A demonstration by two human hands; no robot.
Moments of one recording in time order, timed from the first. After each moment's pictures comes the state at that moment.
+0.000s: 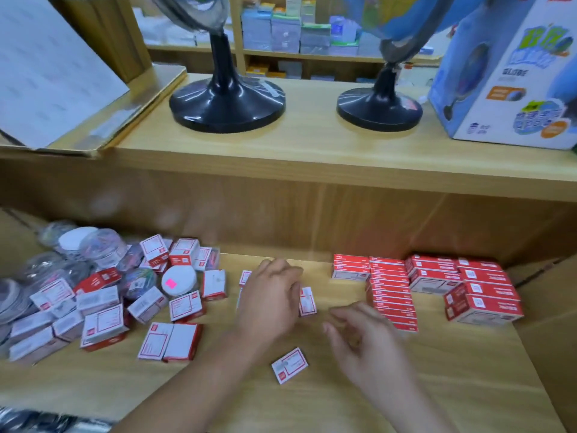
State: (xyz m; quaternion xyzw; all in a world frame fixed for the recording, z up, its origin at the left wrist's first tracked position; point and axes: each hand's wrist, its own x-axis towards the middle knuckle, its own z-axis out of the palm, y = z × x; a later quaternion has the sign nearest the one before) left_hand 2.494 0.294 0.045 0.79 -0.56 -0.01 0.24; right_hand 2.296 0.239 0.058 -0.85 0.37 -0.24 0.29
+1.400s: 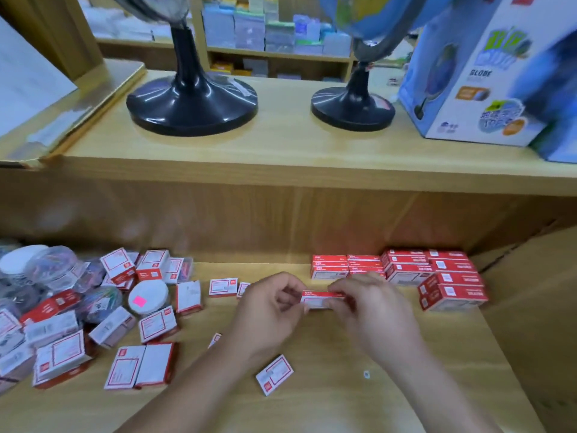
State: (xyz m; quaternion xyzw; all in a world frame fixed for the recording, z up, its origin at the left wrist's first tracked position) left_hand 2.473 0.297 0.059 0.68 -0.41 -0.34 0.50; right_hand 2.301 0.198 0.086 -0.89 0.41 -0.16 0.10
